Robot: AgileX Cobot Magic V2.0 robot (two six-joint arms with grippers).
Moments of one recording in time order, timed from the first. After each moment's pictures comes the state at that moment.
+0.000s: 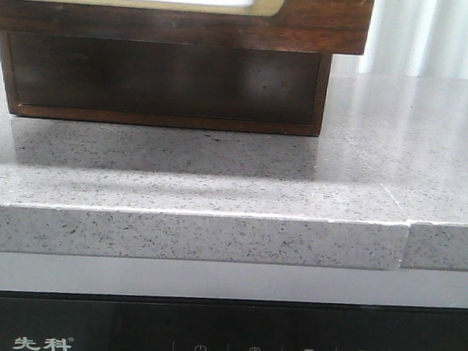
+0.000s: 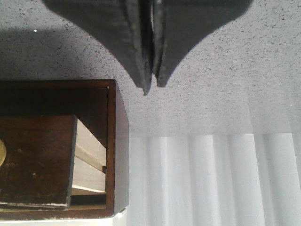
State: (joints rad) left arm -0.01 0.00 0.00 -0.08 -0.01 0.12; right arm 0.57 0.52 -1.04 0.10 1.02 -0.10
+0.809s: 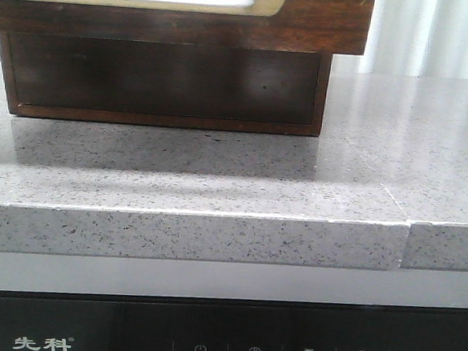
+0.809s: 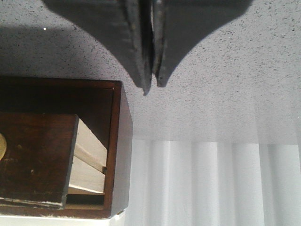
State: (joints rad) left arm -0.01 0.00 0.00 -0.06 0.00 0.03; right arm 0.57 0.52 -1.04 0.10 1.02 -0.10
